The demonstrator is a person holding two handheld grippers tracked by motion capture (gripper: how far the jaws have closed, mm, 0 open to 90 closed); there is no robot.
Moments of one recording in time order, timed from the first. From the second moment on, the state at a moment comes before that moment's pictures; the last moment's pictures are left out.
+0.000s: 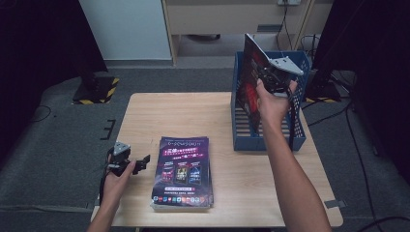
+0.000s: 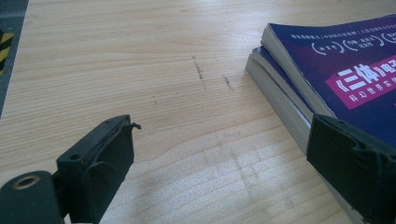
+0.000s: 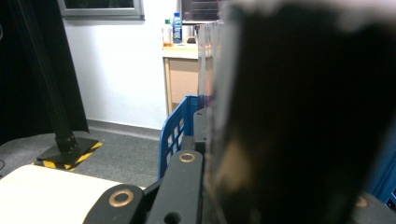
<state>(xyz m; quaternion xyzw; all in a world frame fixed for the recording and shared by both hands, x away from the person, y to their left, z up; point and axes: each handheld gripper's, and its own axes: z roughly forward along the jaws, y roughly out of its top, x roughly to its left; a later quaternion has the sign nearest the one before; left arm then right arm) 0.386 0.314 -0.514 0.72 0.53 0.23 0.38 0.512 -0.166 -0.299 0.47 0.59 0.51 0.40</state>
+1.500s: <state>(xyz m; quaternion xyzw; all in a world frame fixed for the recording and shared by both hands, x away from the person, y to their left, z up) 0.386 0.315 -0.514 0.72 0.53 0.23 0.38 0.516 -0.156 -0.379 0.48 0.60 0.50 0.41</state>
